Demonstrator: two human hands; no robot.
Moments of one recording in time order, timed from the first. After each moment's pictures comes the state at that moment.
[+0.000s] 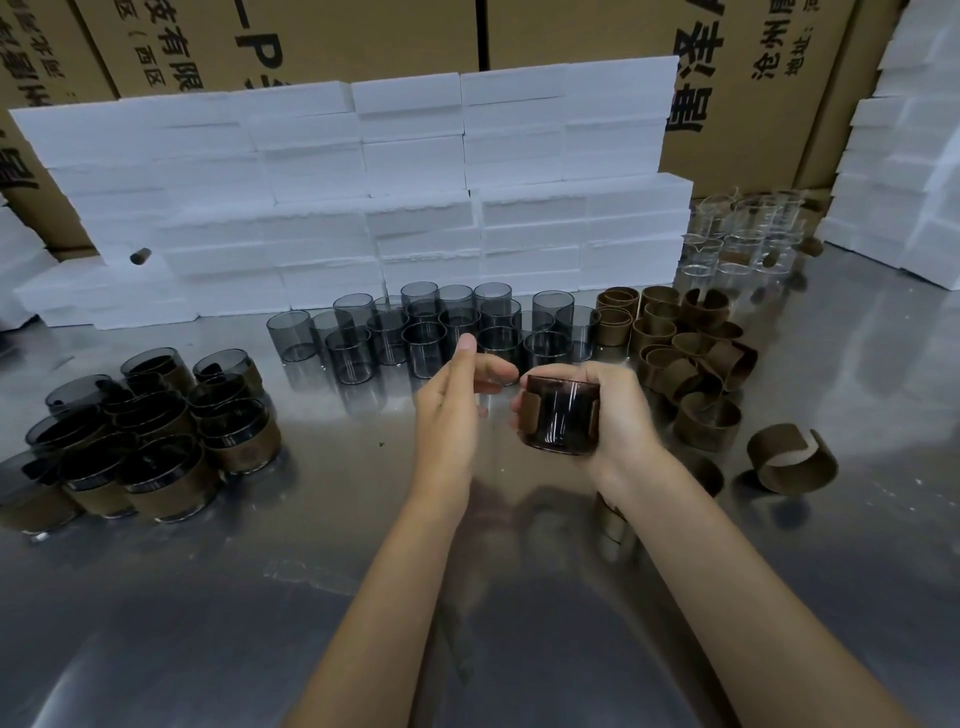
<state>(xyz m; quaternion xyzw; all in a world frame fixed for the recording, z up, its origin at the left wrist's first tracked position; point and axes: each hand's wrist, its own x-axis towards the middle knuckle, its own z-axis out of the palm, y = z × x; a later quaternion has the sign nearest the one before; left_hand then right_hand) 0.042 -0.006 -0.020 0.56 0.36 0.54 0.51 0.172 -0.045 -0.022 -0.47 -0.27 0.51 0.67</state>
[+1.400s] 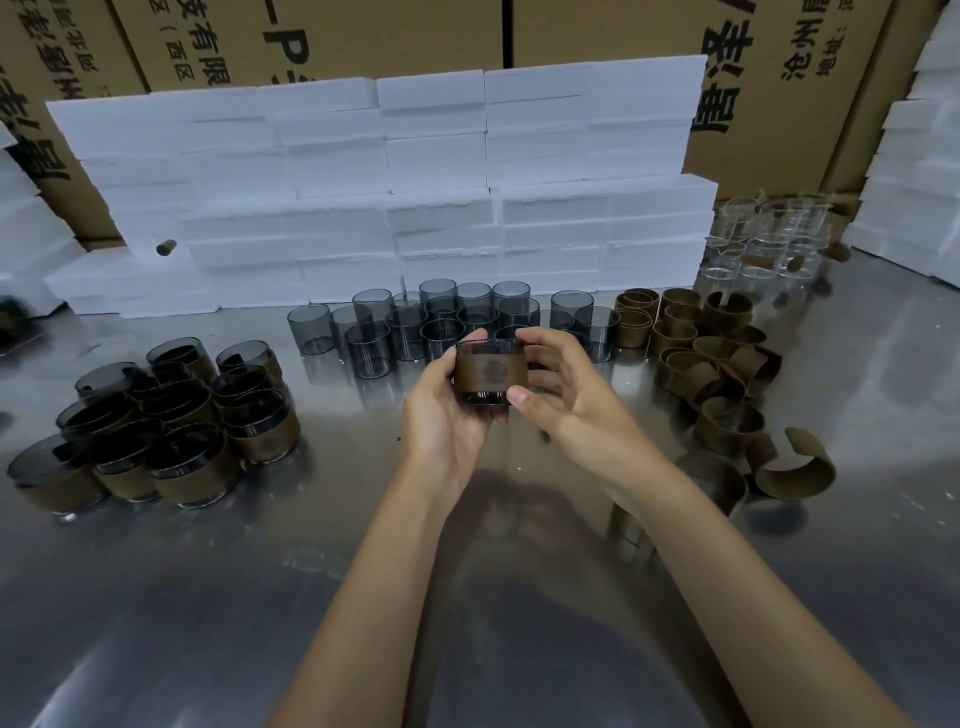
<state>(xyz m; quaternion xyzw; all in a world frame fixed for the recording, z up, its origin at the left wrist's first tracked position) 0.027 0.015 -0.021 0.35 0.24 0.51 0.75 0.150 -0.049 -0.019 -0.50 -0.56 0.32 0.58</state>
